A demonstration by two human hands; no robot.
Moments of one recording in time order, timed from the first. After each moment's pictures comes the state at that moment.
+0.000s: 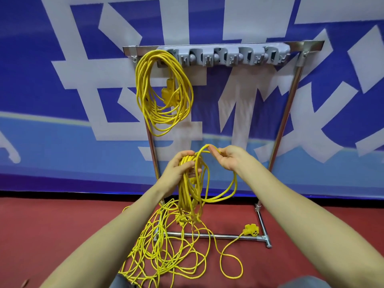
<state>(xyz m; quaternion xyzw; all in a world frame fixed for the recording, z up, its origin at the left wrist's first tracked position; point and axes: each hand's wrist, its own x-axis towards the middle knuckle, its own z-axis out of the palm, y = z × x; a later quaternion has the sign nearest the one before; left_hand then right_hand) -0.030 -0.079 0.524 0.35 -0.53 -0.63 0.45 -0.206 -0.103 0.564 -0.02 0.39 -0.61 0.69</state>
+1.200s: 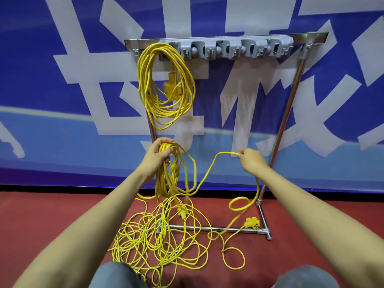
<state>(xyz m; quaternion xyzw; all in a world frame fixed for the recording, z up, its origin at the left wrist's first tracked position) 0.027 -0.105 0.534 0.44 -0.59 -0.48 0.47 -0.266 -0.082 0.514 -0.55 0.80 -0.19 0.15</state>
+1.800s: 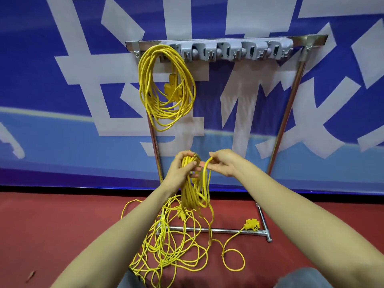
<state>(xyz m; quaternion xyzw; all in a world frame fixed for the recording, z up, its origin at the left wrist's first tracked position) -0.030 -0.073 0.503 0.38 -0.56 -0.56 0.47 -0.180 -0.076 0.555 -0.21 0.54 -0.49 0.65</state>
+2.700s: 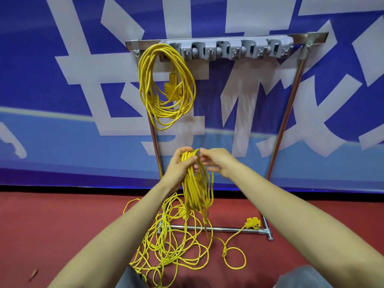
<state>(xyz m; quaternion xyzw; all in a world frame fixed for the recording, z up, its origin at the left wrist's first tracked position) -0.033 -0.067 0.521 0.36 -0.49 -0.62 0.50 -0.170 -0.071 0.546 -0.41 0.60 -0.42 0.55</state>
